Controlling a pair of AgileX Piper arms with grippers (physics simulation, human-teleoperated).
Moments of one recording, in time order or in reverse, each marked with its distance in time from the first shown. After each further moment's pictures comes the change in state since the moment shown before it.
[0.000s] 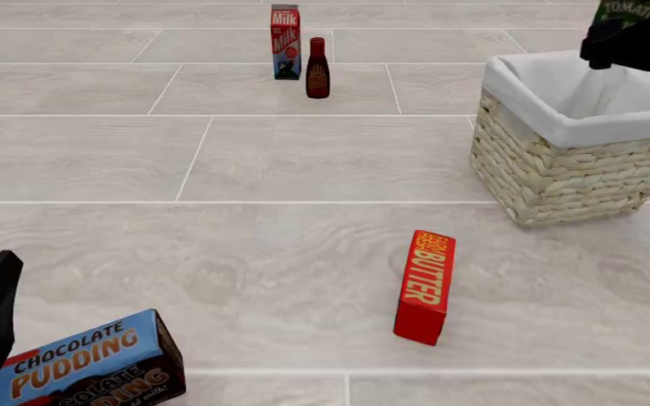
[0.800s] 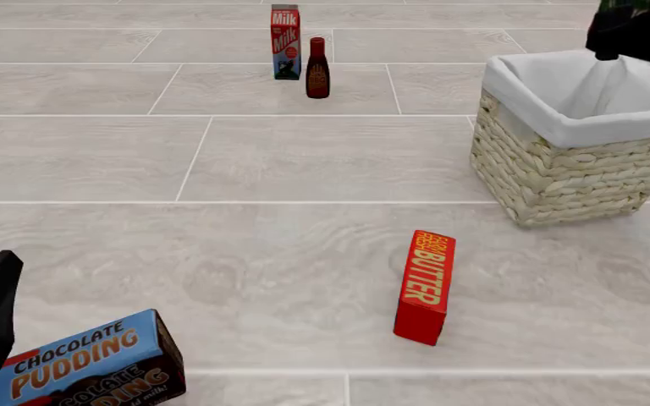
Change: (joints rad) left arm 0.000 0.000 0.000 0.000 0.000; right arm 0.023 -0.096 0.052 0.007 0.015
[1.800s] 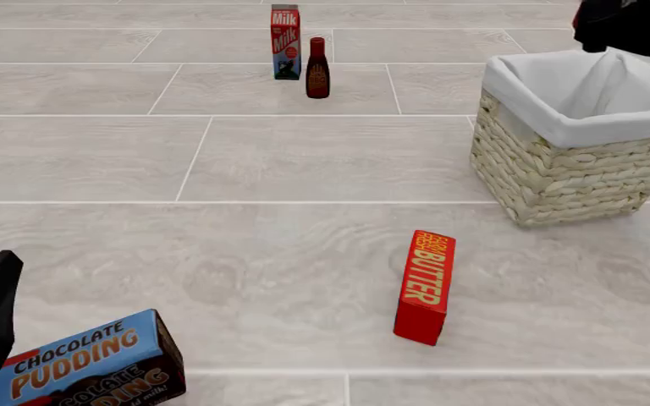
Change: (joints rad) left arm 0.000 0.000 0.000 0.000 0.000; right arm 0.063 -0.065 0.032 0.000 0.032
